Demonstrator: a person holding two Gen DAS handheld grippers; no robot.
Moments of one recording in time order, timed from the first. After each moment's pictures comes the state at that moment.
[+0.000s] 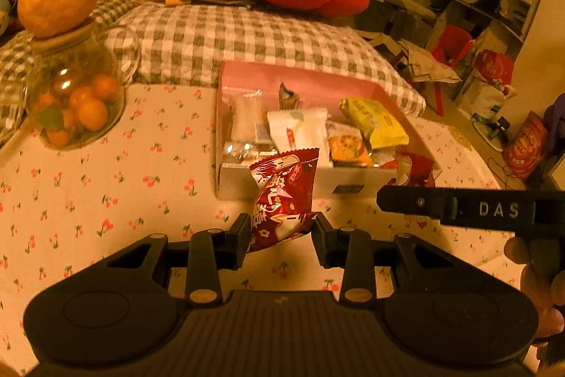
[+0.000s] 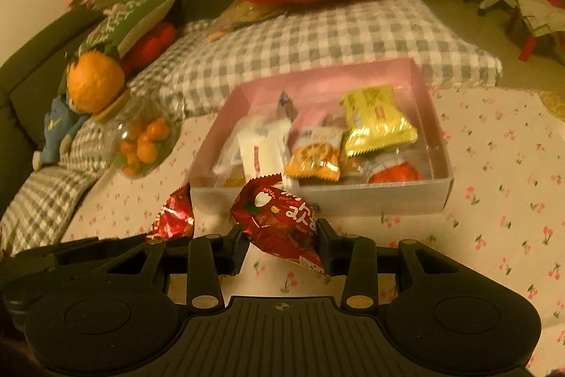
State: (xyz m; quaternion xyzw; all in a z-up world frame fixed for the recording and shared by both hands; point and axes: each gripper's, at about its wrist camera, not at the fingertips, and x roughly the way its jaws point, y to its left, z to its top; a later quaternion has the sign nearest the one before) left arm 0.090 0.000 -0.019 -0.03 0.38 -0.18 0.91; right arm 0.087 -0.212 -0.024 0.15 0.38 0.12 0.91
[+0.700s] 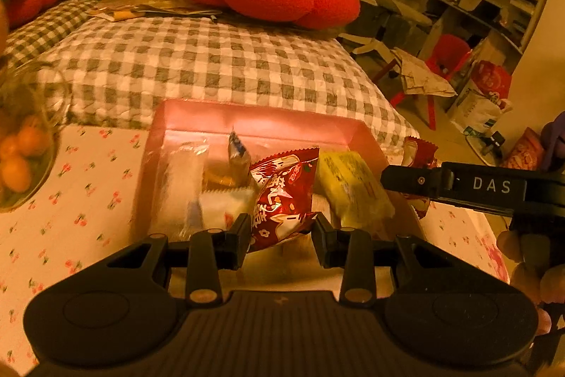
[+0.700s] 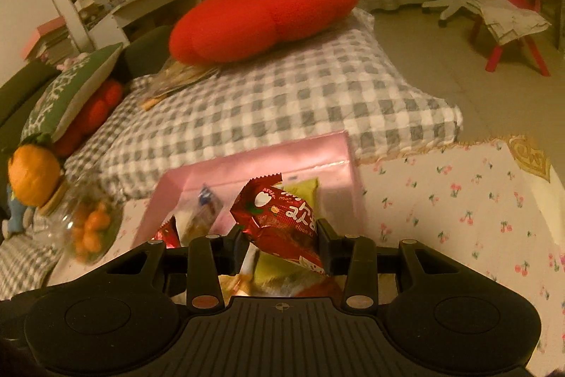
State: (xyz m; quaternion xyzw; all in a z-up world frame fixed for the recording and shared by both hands) left arm 0.174 -0.064 -0.017 -0.05 0.39 -0.20 0.90; right arm 0.170 -0.282 -0.015 0.18 0.35 0.05 0.92
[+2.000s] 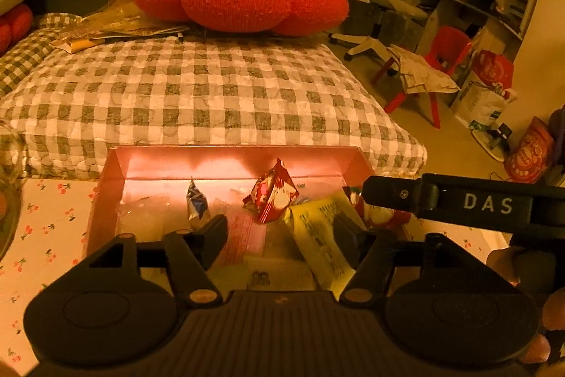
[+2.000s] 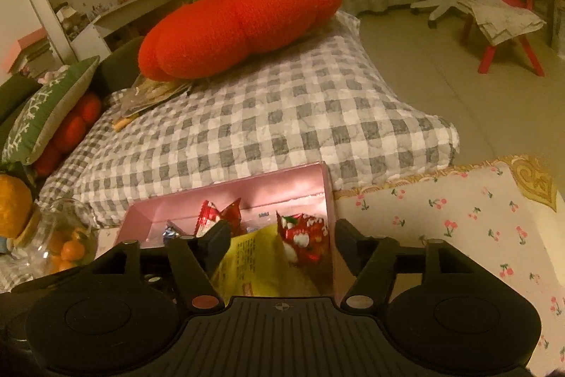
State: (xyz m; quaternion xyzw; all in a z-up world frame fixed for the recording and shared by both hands) left arm 0.207 -0.102 -0.015 -0.01 0.37 -0.20 0.90; right arm 0.205 -0.302 -0.021 0.19 0.35 0.03 0.92
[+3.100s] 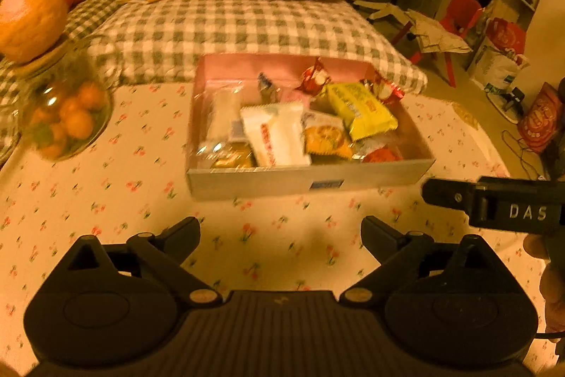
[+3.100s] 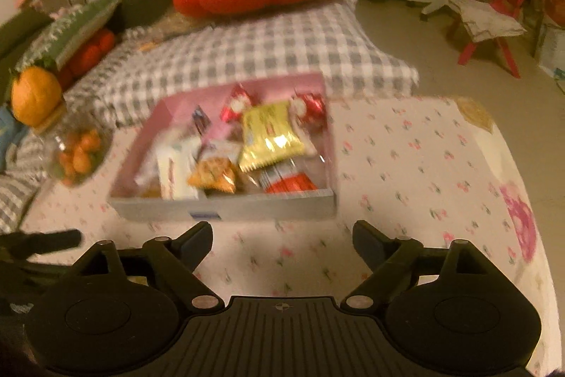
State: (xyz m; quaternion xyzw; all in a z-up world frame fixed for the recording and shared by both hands) left arm 0.092 -0.041 -0.010 0.02 0.43 -0.15 0.89; right arm 0.074 -0.256 -0.017 0.11 0.40 0.01 0.91
